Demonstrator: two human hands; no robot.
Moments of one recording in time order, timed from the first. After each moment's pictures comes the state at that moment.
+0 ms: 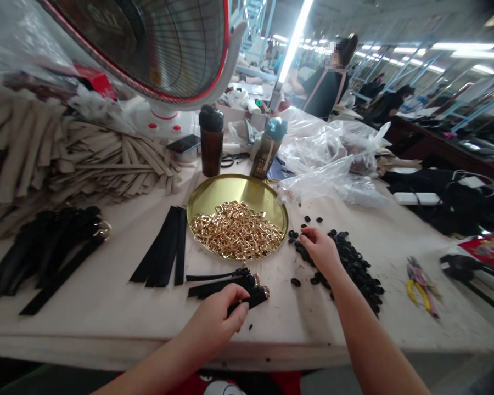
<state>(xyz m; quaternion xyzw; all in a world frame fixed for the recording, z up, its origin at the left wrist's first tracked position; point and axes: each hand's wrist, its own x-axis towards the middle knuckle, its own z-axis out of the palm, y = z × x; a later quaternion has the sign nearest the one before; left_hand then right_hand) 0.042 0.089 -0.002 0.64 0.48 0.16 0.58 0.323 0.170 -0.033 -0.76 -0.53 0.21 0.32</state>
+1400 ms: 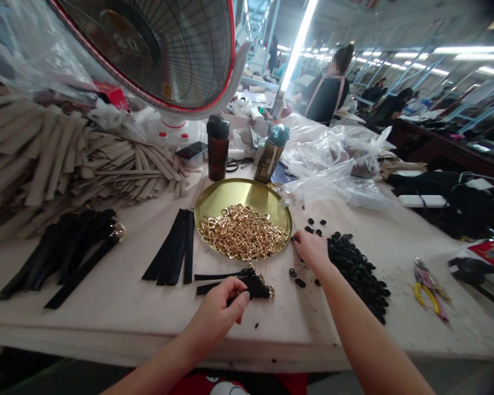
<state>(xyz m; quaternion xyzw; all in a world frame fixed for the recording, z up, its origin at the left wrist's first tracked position) 0.036 0.086 -0.007 0.56 0.48 0.26 0.63 0.313 0.191 -0.047 -0.78 -0.61 0.06 0.13</state>
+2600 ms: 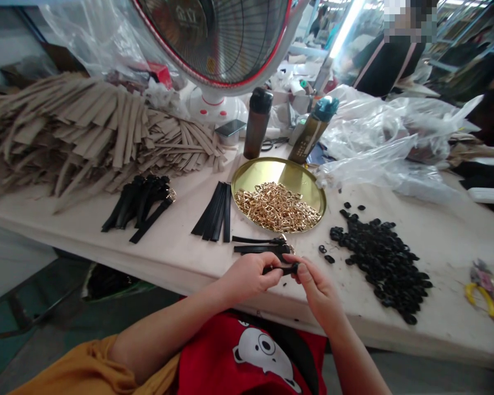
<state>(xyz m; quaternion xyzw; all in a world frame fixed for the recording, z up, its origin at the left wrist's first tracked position) 0.018 0.065 0.015 0.70 0.44 0.21 0.53 0.195 0.033 -0.016 -0.55 -0.60 0.42 0.39</state>
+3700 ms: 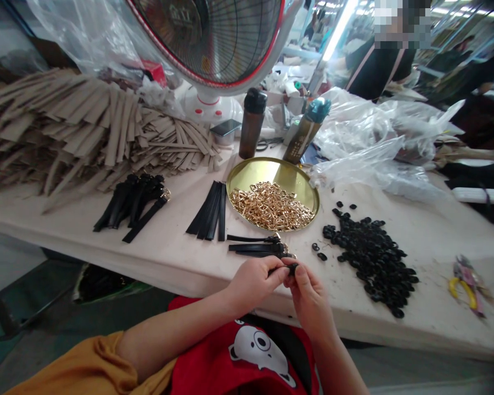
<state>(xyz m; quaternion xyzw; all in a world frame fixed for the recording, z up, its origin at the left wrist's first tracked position) 0.043 0.051 0.006 0.70 0.44 0.25 0.50 0.181 0.016 -0.030 -0.51 -0.35 0.56 0.55</state>
